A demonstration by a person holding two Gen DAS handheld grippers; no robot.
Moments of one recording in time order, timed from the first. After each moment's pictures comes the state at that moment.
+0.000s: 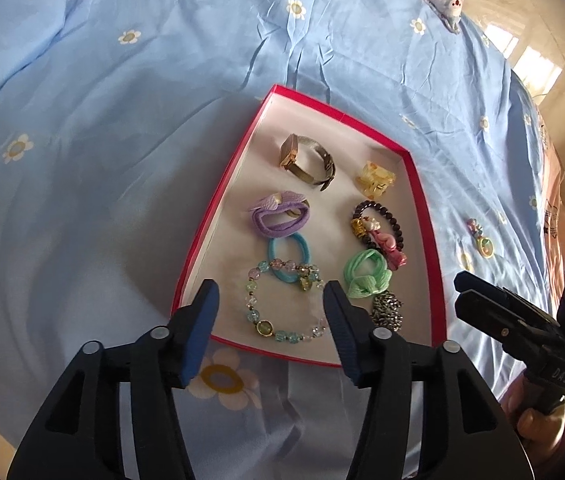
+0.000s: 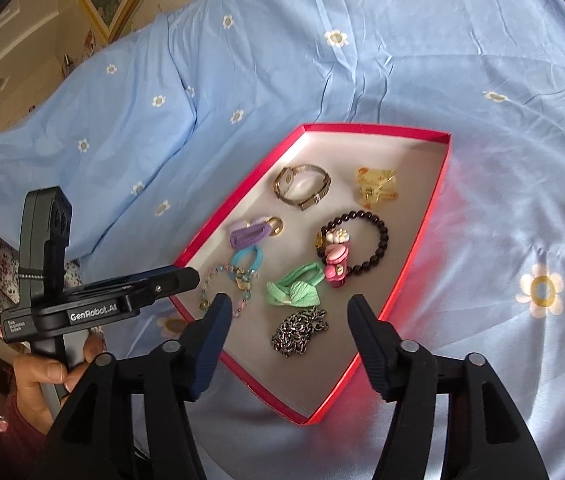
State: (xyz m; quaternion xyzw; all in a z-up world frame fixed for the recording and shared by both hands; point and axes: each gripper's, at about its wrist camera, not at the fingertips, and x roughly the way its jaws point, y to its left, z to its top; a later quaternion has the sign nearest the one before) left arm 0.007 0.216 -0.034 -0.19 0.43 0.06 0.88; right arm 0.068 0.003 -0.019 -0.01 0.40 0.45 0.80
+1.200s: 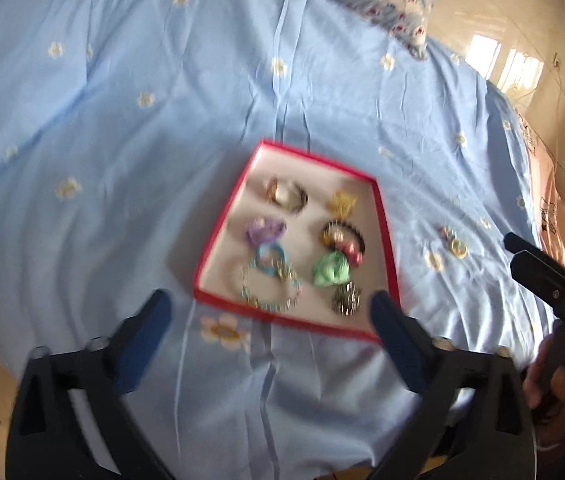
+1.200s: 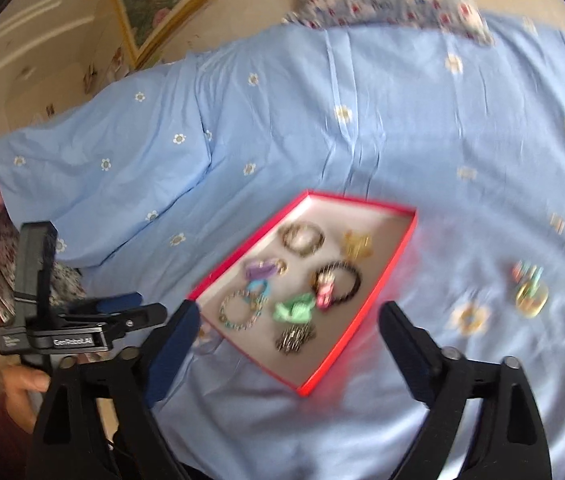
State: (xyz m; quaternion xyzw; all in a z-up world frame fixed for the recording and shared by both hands) left arm -0.062 0.179 0.030 -0.14 0.35 0.09 0.92; right arm 0.013 -0.047 0.059 -0.05 0.28 0.44 0.85
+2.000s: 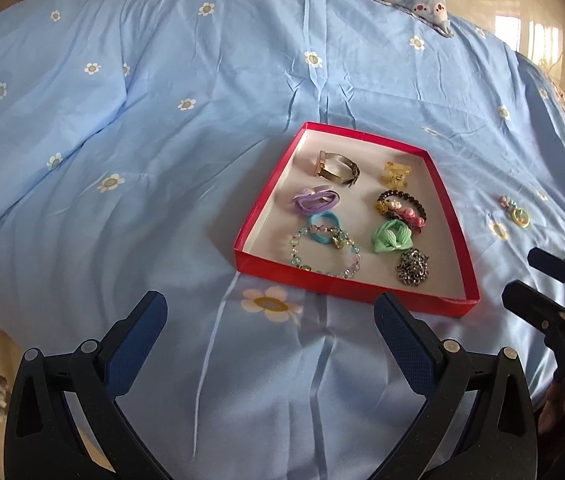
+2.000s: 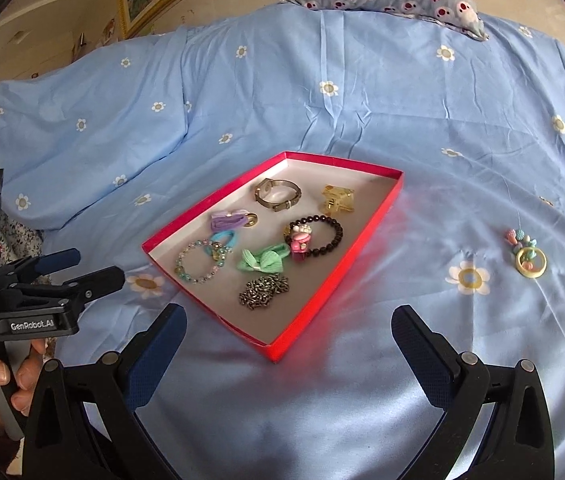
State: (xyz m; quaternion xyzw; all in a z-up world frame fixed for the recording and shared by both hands) left arm -0.074 0.160 -0.028 -0.06 0.35 0.18 0.92; right arm 0.006 -0.038 -0.028 -0.08 0.29 0.40 0.86
